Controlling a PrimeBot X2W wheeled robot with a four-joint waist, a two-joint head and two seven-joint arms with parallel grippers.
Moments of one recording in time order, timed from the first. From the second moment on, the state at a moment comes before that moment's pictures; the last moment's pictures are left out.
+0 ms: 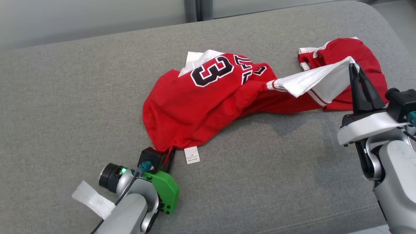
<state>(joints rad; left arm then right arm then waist) -0.44 0.09 -0.78 0.67 -0.47 0.09 -0.19 -0.29 -0.29 0.22 0.20 0.26 -0.06 -0.25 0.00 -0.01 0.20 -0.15</state>
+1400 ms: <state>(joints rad) -0.77 0.33 -0.36 0.15 -0.52 0.04 -0.05 -0.64 -0.36 0.19 -0.07 0.35 0.06 -0.05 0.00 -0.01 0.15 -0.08</state>
